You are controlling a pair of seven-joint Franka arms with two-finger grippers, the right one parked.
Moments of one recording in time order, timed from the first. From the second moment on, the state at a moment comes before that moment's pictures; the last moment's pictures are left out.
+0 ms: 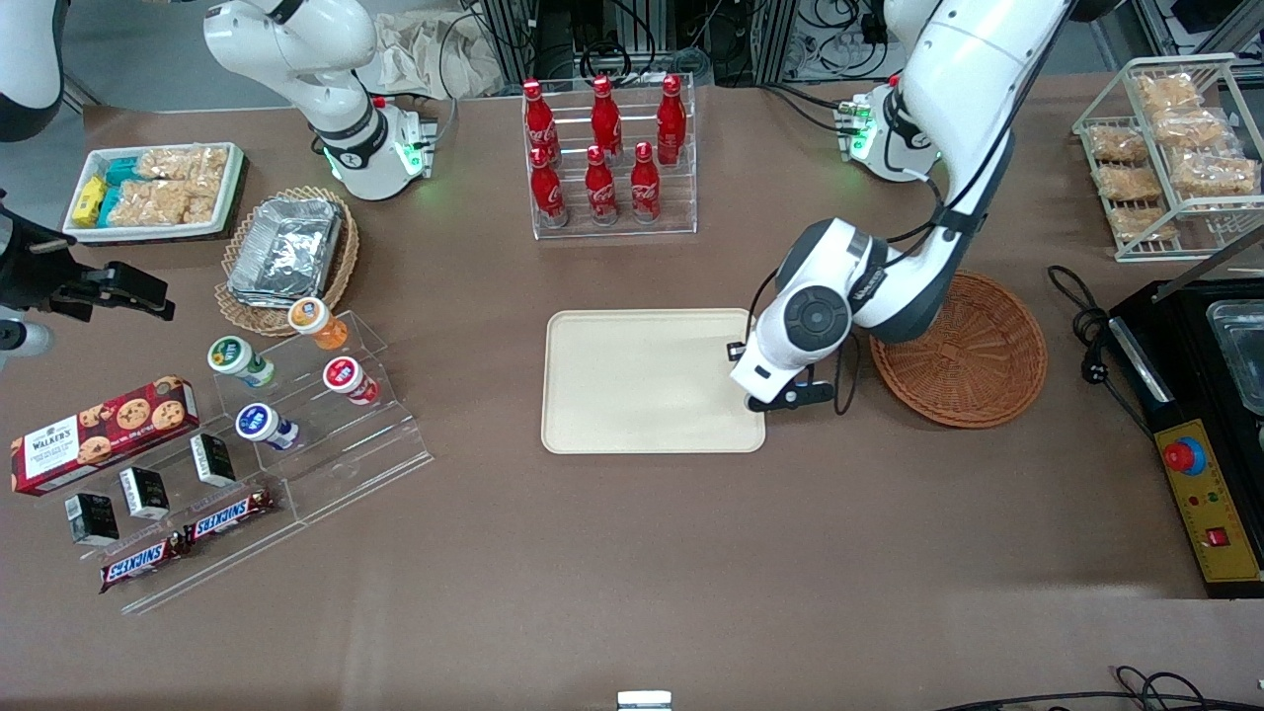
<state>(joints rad) -0.28 0.49 -0.31 -1.88 0.00 2.12 -0.72</state>
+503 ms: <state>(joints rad) -0.32 0.59 -0.31 -1.80 0.04 2.12 -0.74</state>
